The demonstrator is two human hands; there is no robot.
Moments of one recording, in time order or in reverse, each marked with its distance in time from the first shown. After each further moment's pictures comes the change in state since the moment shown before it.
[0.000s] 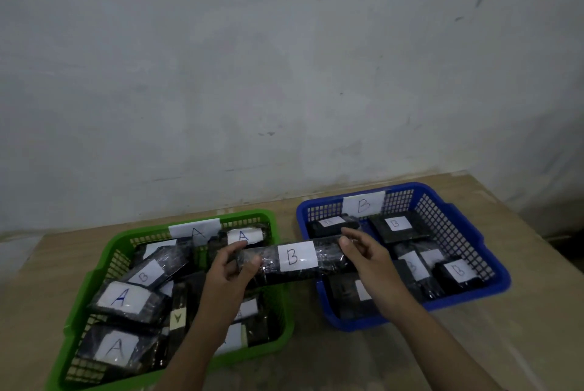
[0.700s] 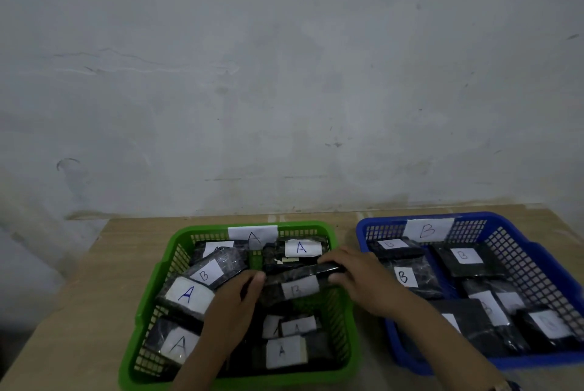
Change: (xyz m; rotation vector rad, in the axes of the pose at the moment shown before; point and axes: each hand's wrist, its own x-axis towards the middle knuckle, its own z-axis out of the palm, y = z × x) left_hand 0.021 -0.029 -0.090 0.601 0.058 0.152; right_hand 0.038 -0.021 0.094 -0.876 -0.528 -0.394
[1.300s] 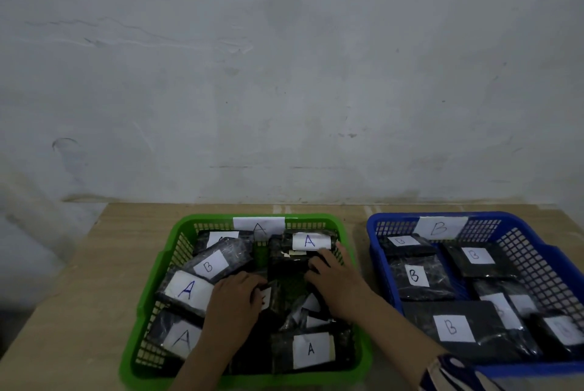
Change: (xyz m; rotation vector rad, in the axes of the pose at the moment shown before) left_hand 0.007 -0.031 0.004 0.411 -0.013 0.159; right_hand 0.040 0.001 0.061 -0.687 -0.210 -0.115
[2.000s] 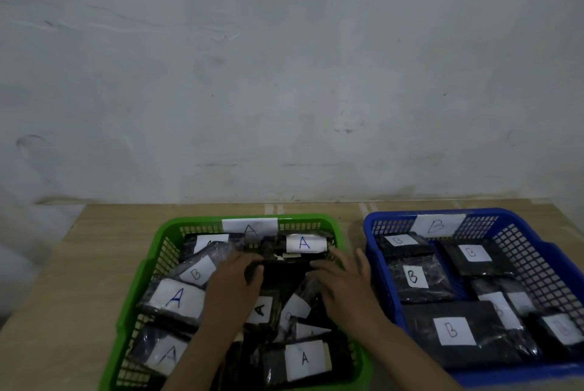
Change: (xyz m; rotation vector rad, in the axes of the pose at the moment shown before) left_hand 0.037 0.005 0.004 -0.194 0.098 -0.136; right_hand -0.018 -0.002 0.012 0.419 0.352 0.220
